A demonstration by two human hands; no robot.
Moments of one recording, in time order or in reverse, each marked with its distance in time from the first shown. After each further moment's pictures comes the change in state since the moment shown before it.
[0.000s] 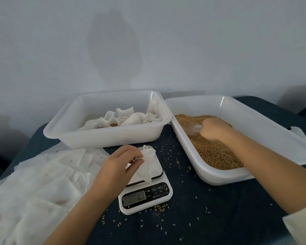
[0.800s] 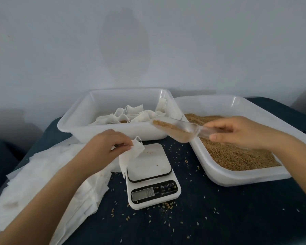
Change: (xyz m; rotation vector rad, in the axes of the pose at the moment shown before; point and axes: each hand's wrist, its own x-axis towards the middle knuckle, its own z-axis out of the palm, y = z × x) left_hand 0.023 -0.035 -0.058 0.095 -0.230 -0.070; right_hand -0.077 0.019 -0.039 0.410 -0.116 -0.629
